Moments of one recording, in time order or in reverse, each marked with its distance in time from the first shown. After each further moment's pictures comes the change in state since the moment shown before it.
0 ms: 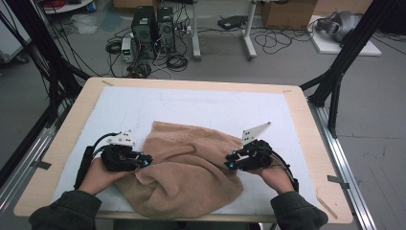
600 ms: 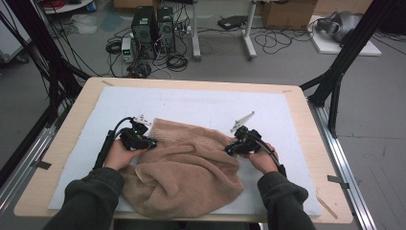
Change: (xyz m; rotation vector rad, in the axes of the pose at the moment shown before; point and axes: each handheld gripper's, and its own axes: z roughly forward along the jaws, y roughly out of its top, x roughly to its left) left arm 0.065 0.016 0.064 0.138 0.231 -0.116; right arm -0.067 0.003 0.045 0.216 -0.129 0.084
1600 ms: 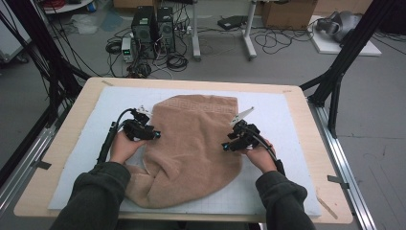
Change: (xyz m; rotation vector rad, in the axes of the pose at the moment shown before) left arm 0.016 0.011 0.021 -0.014 0.074 -0.020; right arm -0.001 0.007 0.004 -0.044 -0.085 0.053
